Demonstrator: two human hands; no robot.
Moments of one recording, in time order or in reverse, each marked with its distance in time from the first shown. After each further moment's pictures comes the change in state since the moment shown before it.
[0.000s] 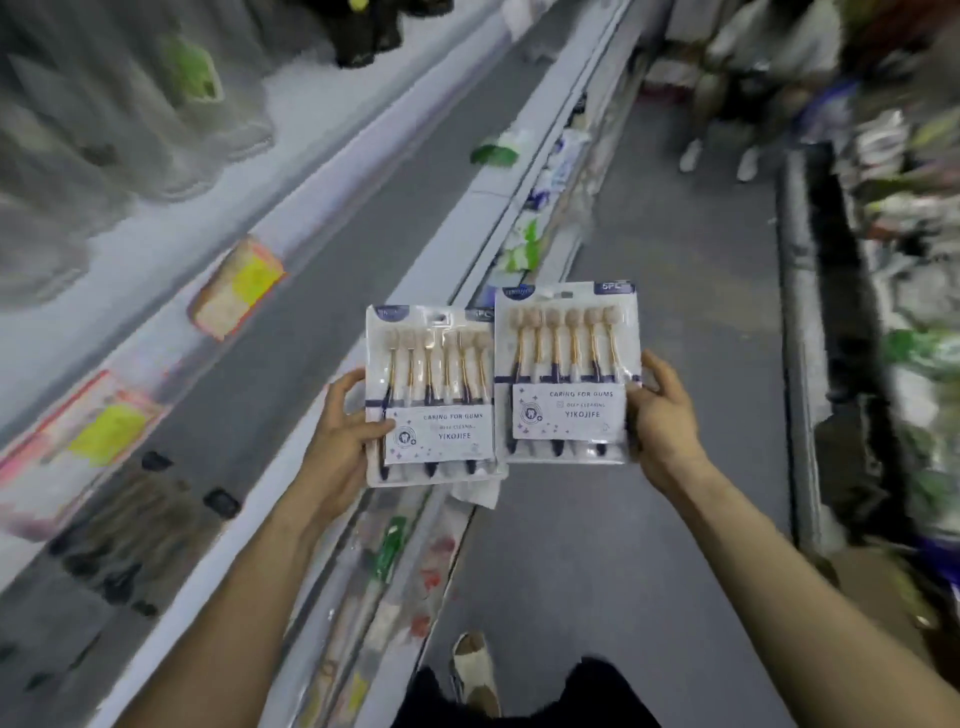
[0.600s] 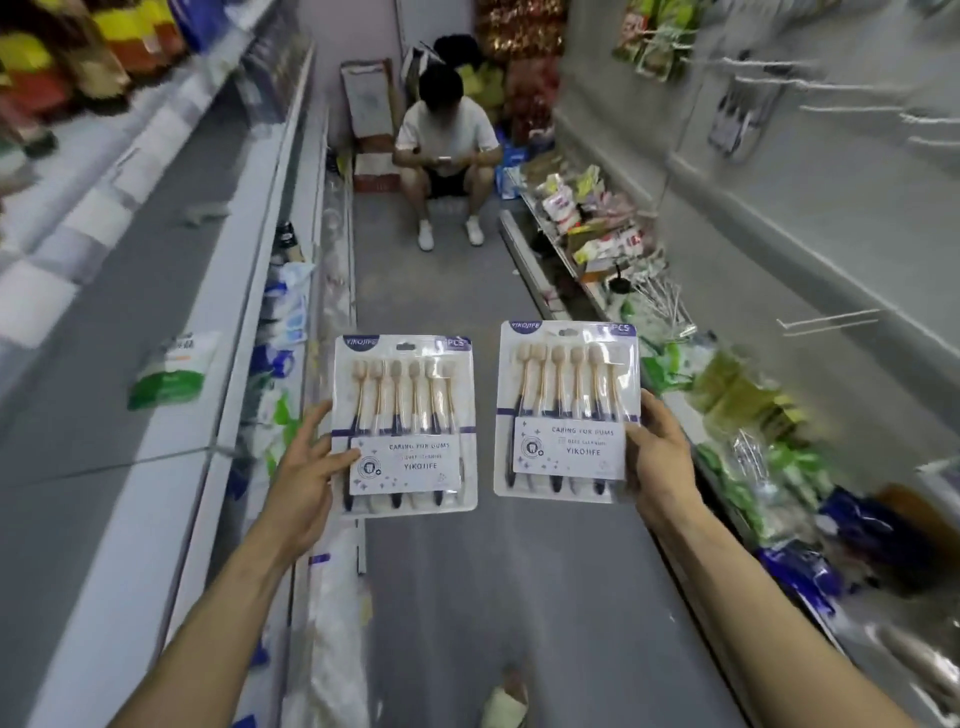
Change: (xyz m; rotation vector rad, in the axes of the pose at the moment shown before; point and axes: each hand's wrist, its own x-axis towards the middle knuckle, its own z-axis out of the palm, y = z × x) left_hand 0.353 0.077 0.379 0.143 -0.492 -0.002; right_hand 0.259 -0.130 -0.211 0.207 0.592 -0.135
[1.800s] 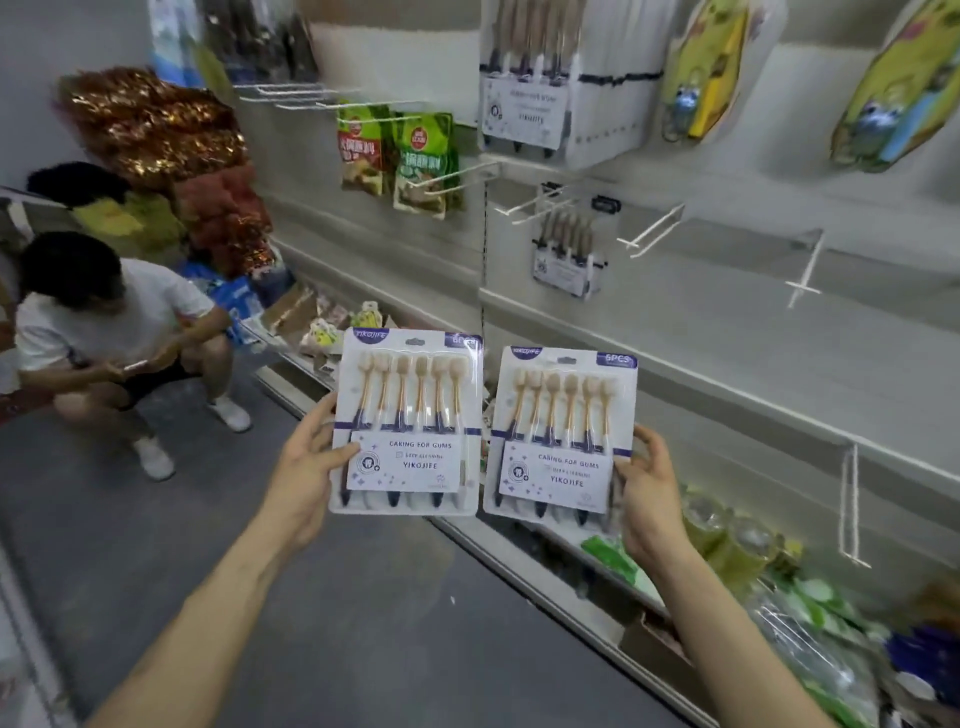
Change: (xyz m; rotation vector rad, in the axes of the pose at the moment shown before) left_hand 0.796 0.180 0.427 0.168 -0.702 0.025; right_hand 0.586 -0.187 0.145 0.154 0.723 -0.104
